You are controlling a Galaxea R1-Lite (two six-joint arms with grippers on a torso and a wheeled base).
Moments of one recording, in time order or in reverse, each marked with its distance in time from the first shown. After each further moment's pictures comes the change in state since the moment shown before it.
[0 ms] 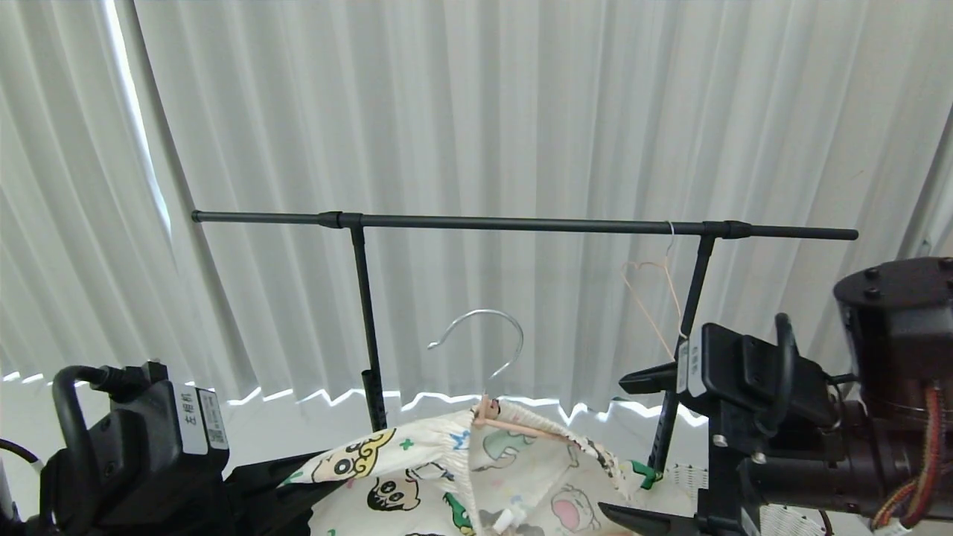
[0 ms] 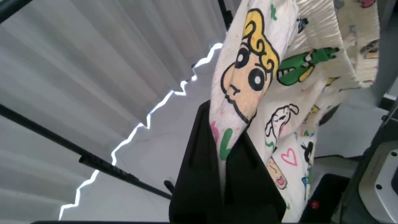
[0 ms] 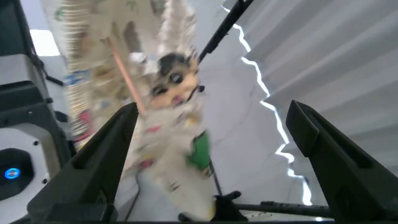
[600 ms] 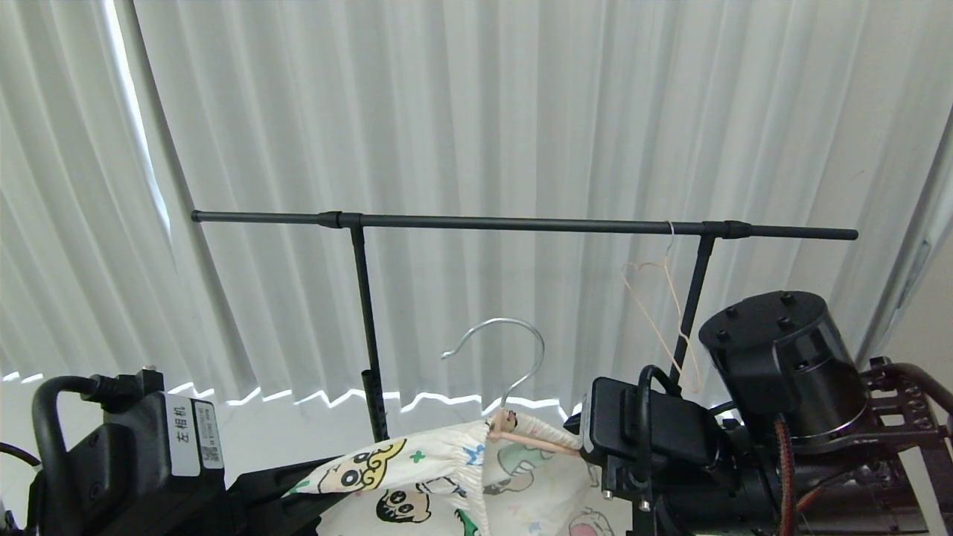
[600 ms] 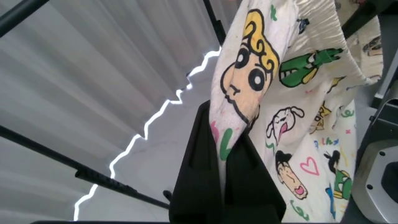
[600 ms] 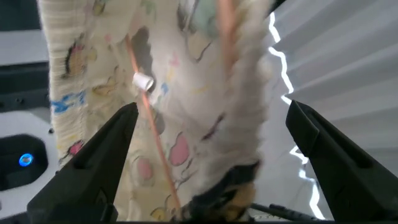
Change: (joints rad) left arm -0.041 -0.003 0.000 -0.019 0.000 0.008; right arm 0.091 0.156 -0.070 0.049 0.005 -0.014
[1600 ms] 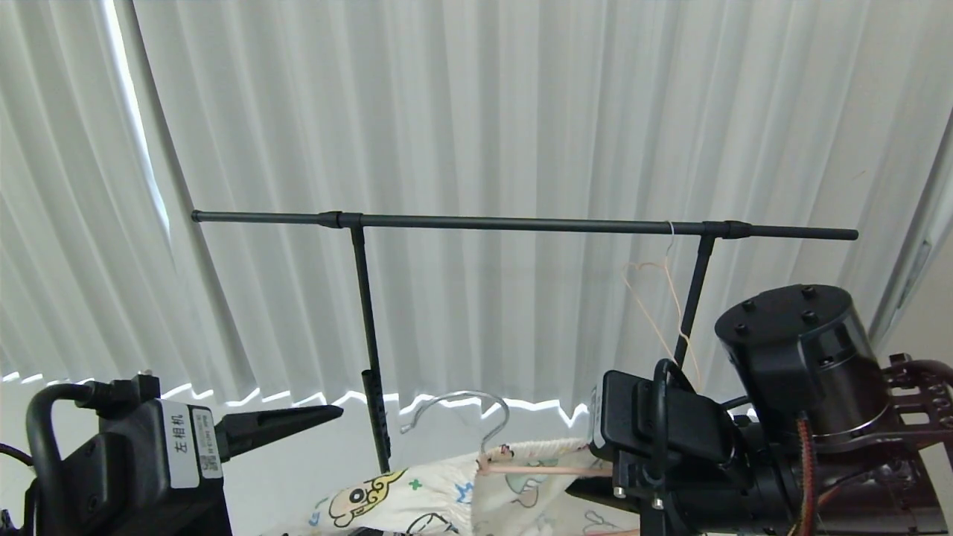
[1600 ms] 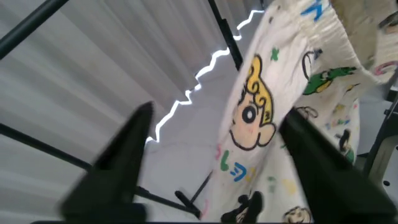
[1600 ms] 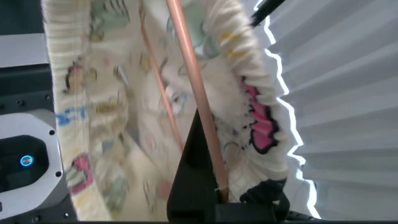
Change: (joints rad) left arm 0.010 -0.006 0.002 -0.001 0.007 0.057; right arm 0.001 -0.030 0.003 -0.006 -0.008 0.002
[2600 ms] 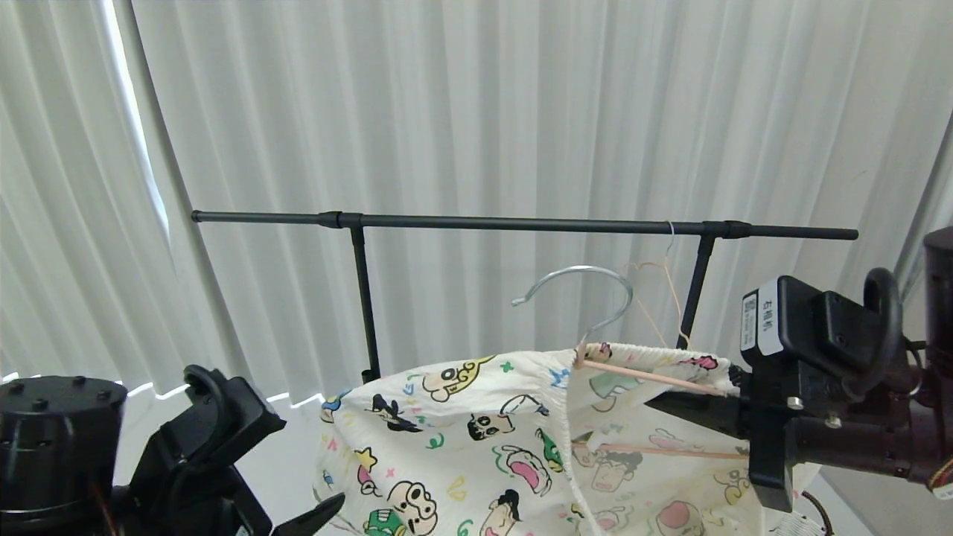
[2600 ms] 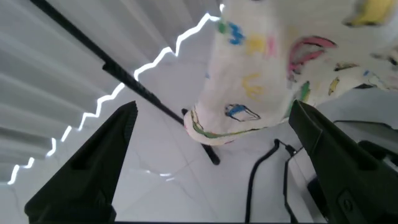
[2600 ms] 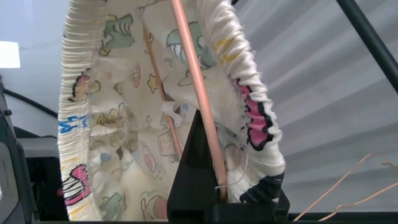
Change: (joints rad) left arm 0.368 0.197 0.084 0.000 -0.005 -0.006; right arm -0.156 -0.215 0.066 -0.083 0.013 -0.073
